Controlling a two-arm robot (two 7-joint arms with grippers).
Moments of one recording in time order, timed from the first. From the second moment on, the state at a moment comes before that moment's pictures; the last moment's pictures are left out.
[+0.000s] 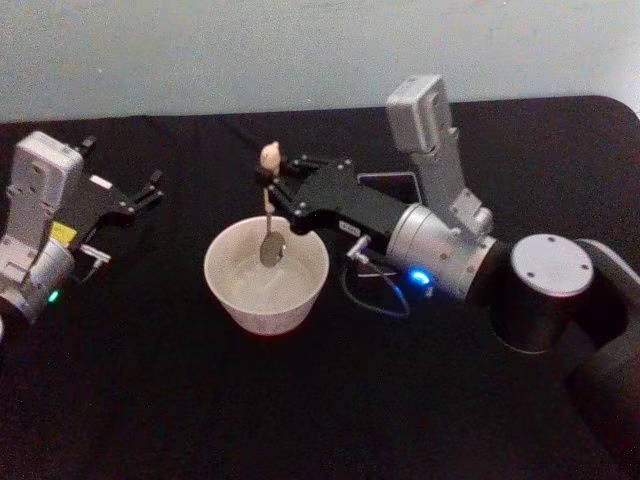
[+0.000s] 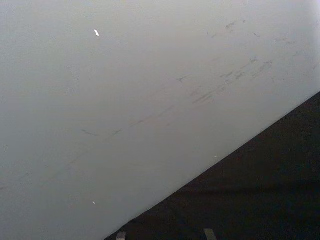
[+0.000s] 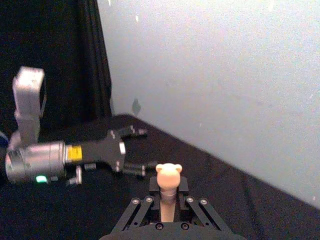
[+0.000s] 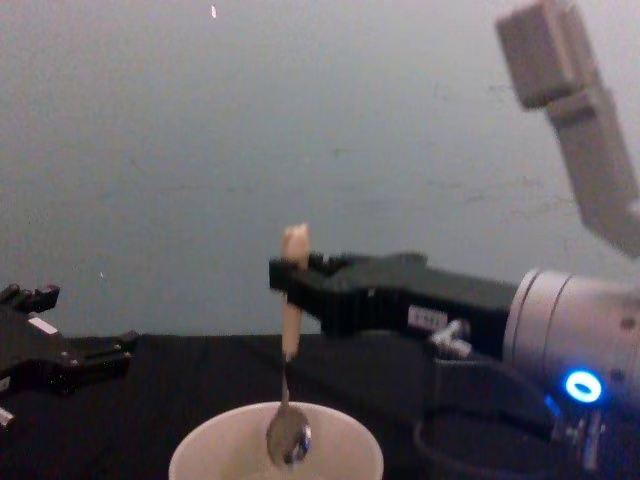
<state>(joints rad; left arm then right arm) -0.20 0.60 0.45 -1.41 -0.25 -0.12 0.03 0.27 0.29 -0.51 -1.57 0.36 0.10 0.42</state>
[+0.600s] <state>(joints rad) -0.20 0.60 0.45 -1.41 -0.25 -0.12 0.03 0.23 0.35 -0.42 -1.76 0.44 0.12 0.34</state>
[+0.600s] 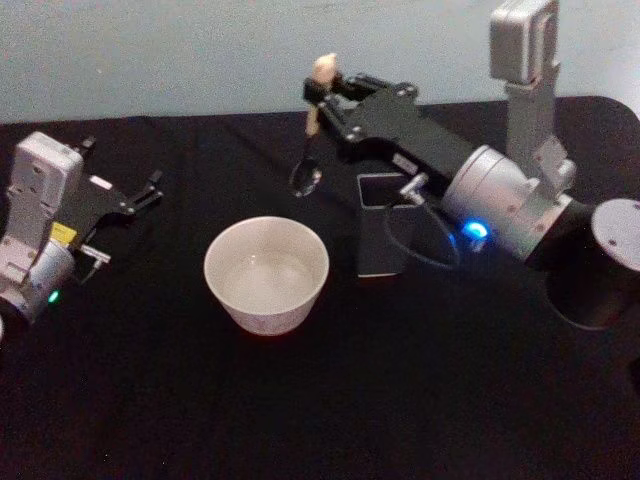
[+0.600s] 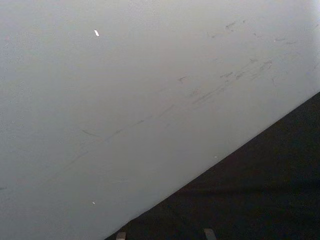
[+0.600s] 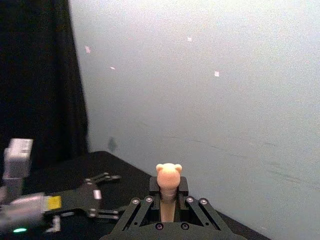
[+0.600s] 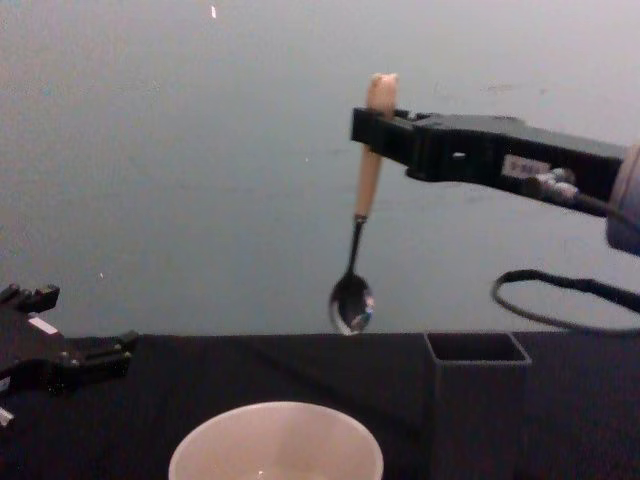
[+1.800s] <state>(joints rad) -0.20 0.60 0.45 -1.41 -0.25 -0.12 0.03 0.17 0.38 -0.30 -1.80 0.38 0.24 0.25</state>
